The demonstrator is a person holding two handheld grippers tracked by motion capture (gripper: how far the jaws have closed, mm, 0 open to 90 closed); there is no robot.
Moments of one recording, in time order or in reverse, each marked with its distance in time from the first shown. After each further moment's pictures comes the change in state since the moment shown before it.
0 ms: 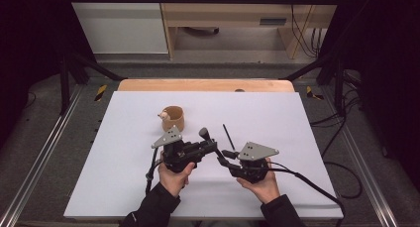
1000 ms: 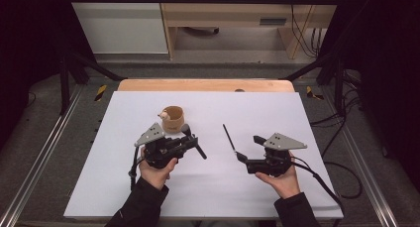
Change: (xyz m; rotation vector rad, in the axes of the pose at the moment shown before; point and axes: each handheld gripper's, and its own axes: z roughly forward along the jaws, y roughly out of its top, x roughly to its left) left arm 0.020 0.011 -0.039 0.040 0.131 0.073; right arm -0.035 -0.002 -0.043 -0.029 -0.164 0.164
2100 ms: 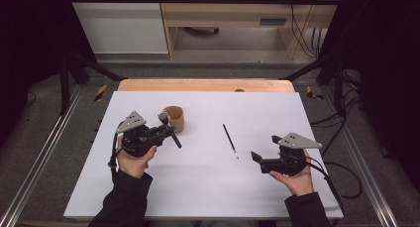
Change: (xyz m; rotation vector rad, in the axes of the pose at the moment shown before) left arm 0.032 0.029 -0.033 0.073 0.197 0.046; right arm -0.023 -0.008 -0.021 0.062 -0.107 0.023
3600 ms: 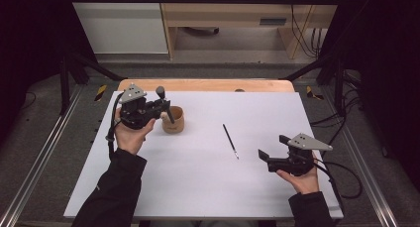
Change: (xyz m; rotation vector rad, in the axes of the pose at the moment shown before) left arm 0.025 0.057 0.016 0.006 0.116 0.075; right arm -0.017 -0.011 -0.008 -0.050 -0.024 0.048
